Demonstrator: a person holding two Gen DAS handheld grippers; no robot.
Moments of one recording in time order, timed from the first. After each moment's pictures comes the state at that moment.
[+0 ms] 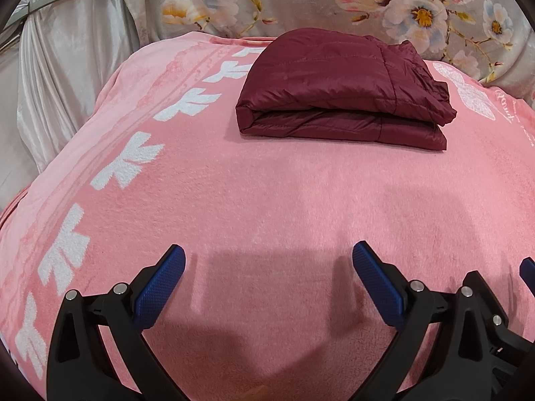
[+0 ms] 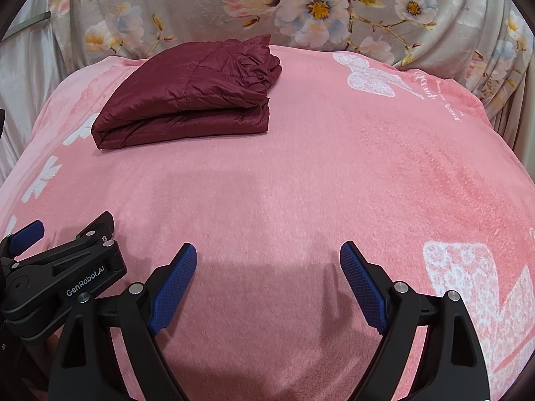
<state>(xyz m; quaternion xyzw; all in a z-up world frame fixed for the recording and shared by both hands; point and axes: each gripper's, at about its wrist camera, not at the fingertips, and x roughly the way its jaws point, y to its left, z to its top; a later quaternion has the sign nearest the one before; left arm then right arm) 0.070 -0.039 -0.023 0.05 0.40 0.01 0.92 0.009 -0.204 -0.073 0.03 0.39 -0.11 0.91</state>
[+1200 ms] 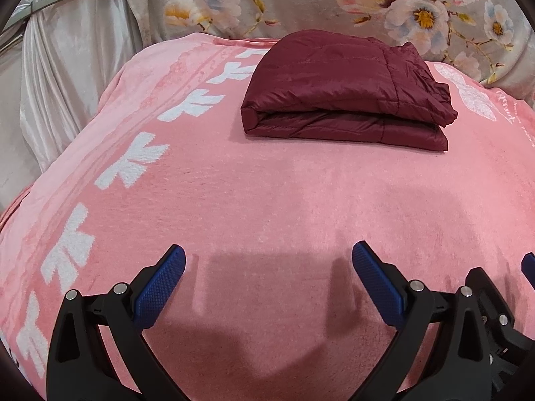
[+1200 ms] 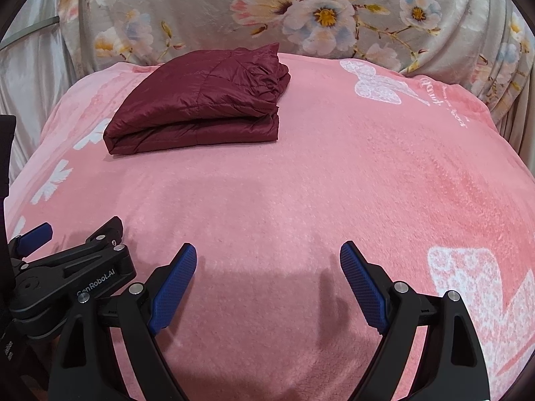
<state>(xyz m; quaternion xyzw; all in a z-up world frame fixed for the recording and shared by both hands) 0.066 -0.040 -0.020 0.05 0.40 0.02 0.92 0.006 -0.194 -0.067 0.03 0.37 -0.10 0.92</state>
